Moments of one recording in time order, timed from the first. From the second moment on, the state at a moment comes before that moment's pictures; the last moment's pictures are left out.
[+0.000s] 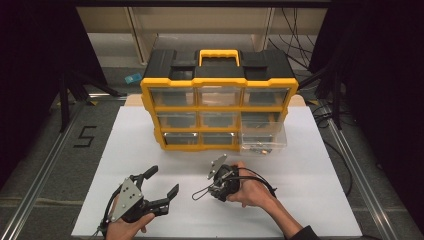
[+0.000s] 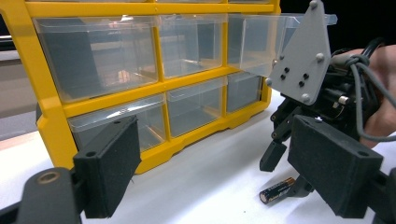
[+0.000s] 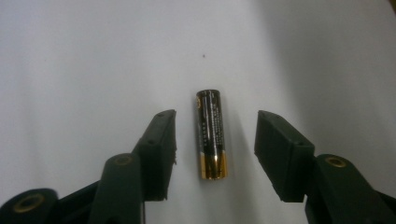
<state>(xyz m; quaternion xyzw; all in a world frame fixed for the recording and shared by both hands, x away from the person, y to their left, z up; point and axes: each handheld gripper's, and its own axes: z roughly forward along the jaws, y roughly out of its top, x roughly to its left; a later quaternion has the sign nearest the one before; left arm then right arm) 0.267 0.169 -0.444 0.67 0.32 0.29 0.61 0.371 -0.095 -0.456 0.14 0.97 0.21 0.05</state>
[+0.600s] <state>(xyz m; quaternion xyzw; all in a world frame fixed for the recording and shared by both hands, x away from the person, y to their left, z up) 0.267 0.169 -0.444 0.67 0.32 0.29 0.61 0.372 -0.089 -0.463 0.12 0.97 0.19 0.05</state>
